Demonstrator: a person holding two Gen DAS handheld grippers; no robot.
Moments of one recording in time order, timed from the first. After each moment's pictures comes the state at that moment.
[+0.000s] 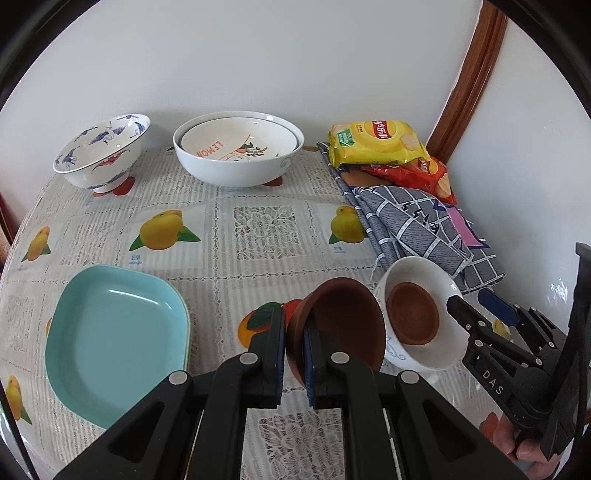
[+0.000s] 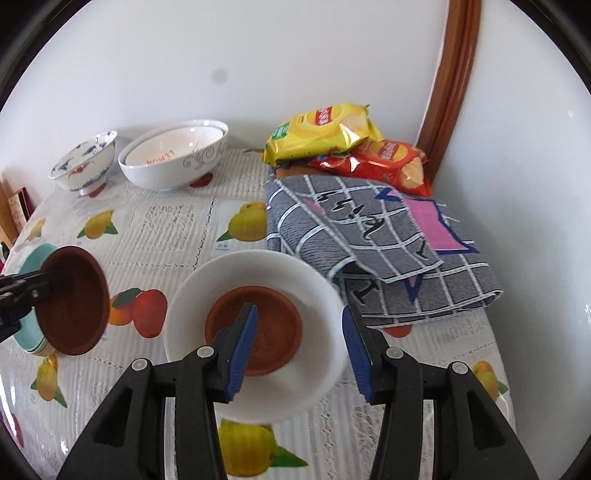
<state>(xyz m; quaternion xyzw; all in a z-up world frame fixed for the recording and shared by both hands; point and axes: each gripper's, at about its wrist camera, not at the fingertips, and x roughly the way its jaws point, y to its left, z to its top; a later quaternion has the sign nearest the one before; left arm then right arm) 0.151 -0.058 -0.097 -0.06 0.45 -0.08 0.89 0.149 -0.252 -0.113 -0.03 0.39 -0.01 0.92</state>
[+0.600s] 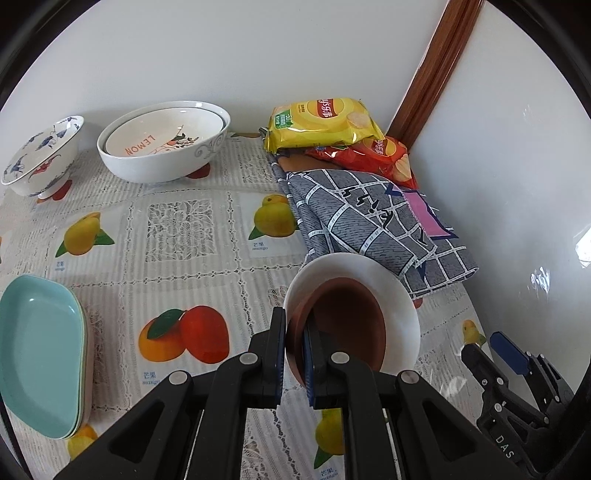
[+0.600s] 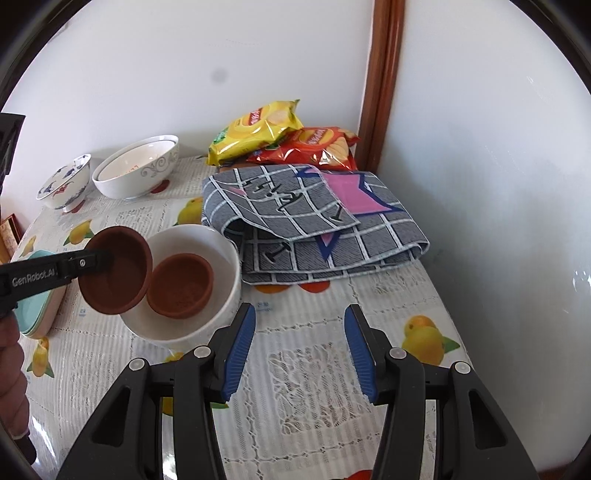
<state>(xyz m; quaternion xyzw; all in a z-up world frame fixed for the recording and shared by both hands) 0.170 -0.132 -0.109 -0.07 0.46 -0.13 0.88 0.098 -0.326 -0.112 0.01 0.39 -0.05 0.92</state>
